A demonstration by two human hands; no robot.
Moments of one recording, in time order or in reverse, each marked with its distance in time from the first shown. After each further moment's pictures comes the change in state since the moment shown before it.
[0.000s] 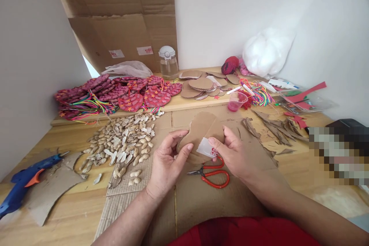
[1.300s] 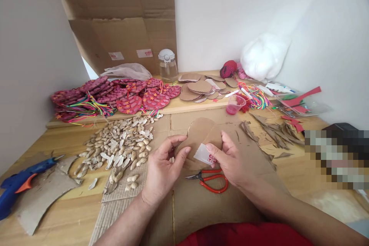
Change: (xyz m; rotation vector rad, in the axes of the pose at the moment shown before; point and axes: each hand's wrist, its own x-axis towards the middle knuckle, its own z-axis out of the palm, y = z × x) left_hand -0.001 -0.004 -0.006 0.267 0.058 0.090; right_hand -0.003 0.012 0.005 0.052 0.010 0.009
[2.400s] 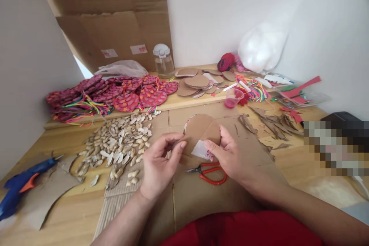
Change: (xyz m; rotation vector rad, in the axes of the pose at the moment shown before) left_hand -0.001 0.009 -0.002 -0.046 0.050 0.047; right_hand -0.002 0.008 -0.001 0.127 -0.067 -0.097
